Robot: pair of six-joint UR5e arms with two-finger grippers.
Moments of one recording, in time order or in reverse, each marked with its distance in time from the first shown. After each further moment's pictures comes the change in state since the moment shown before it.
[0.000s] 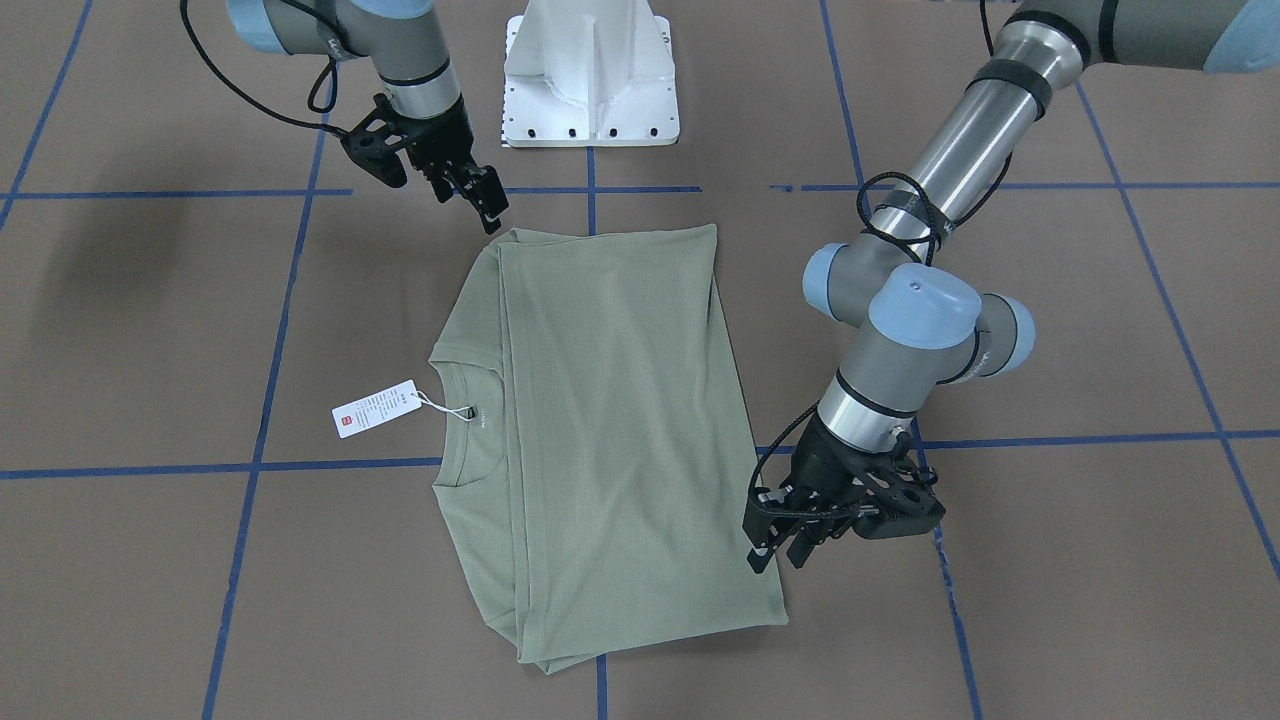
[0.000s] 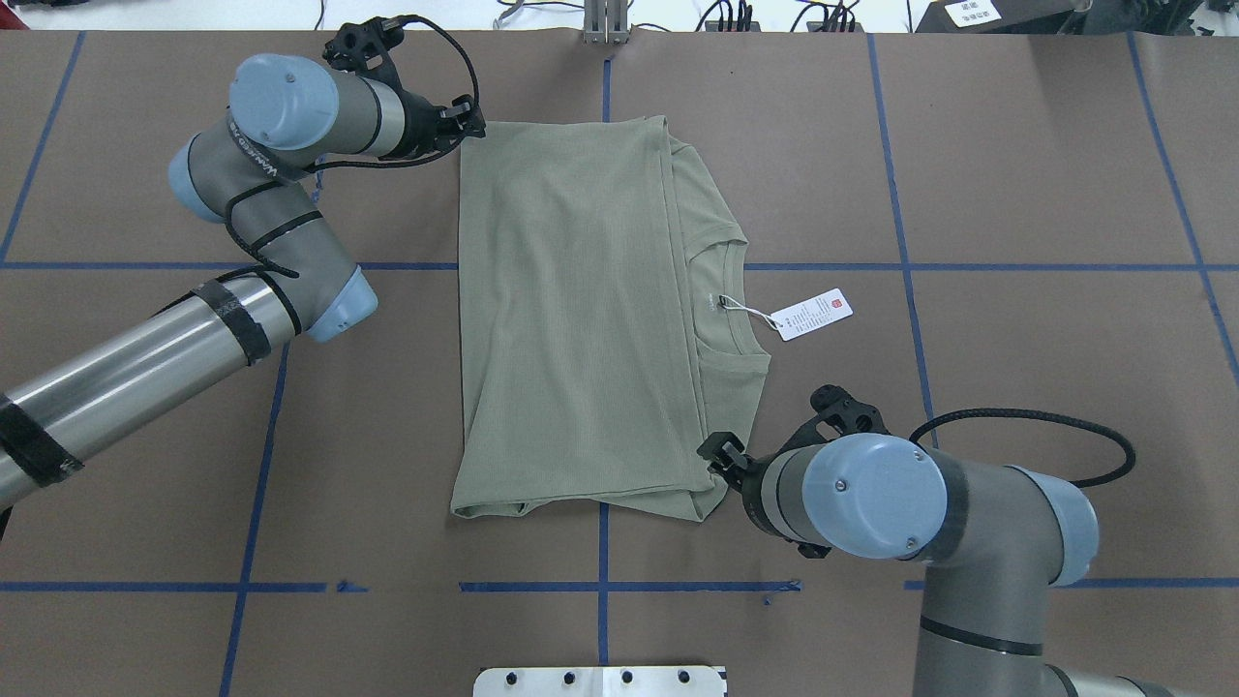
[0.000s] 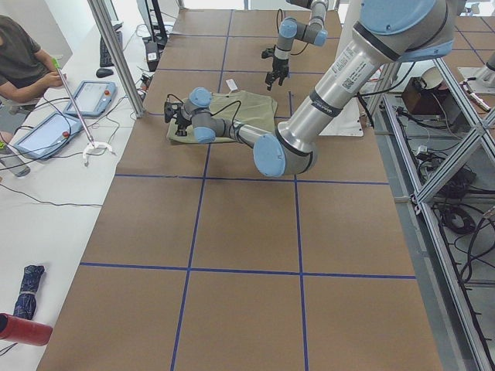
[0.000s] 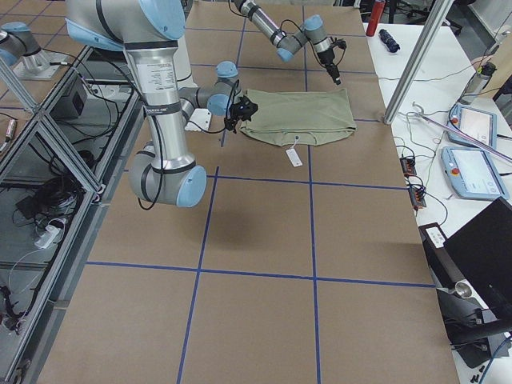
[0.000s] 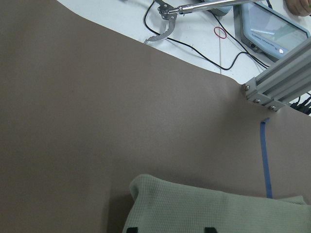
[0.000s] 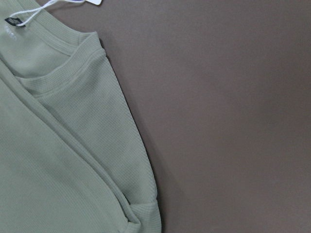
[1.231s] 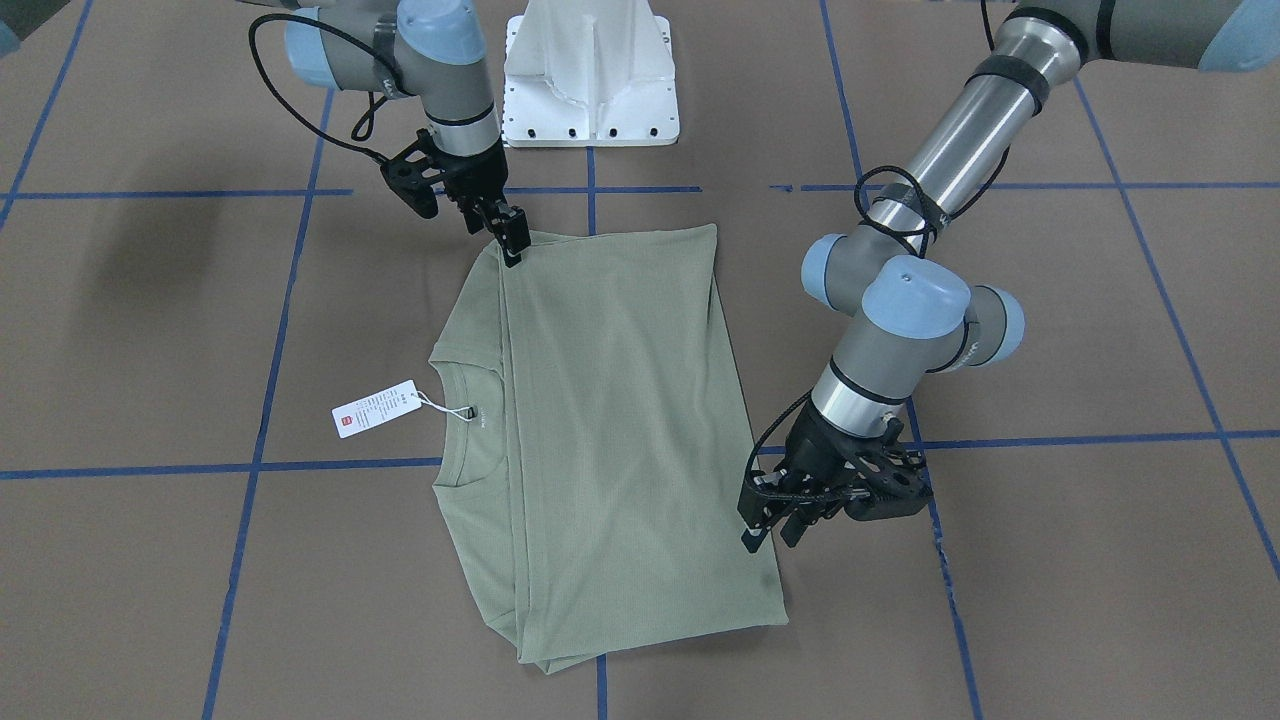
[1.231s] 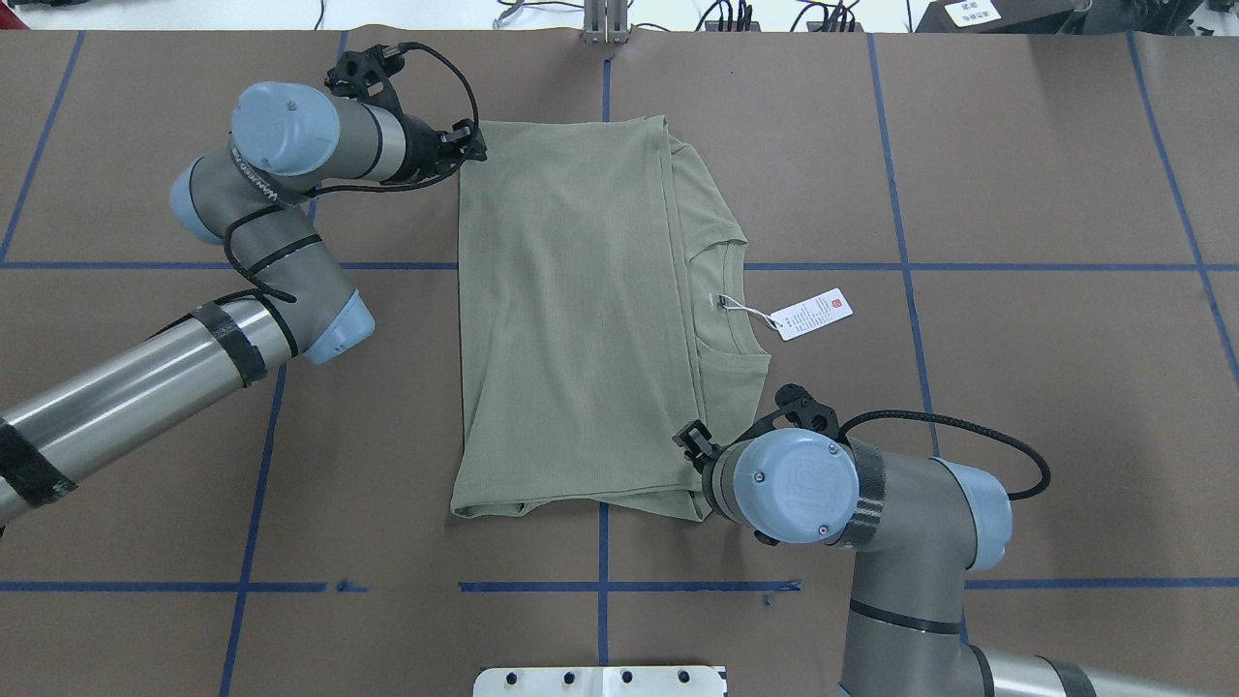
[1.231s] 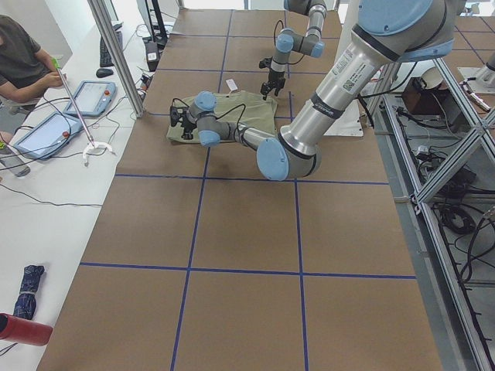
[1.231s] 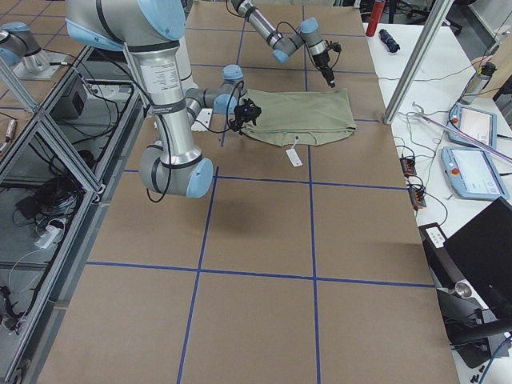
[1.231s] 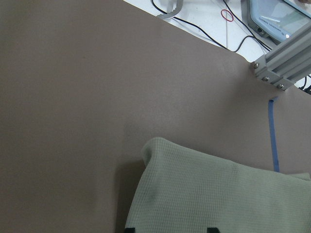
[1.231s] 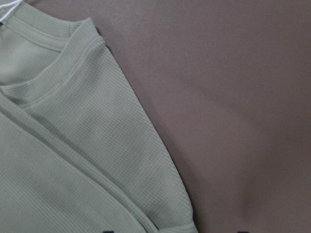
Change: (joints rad) left arm 0.025 0.031 -0.024 -0.001 0.000 -0.032; right arm -0.001 0.091 -0.136 -0.003 -0.035 0.085
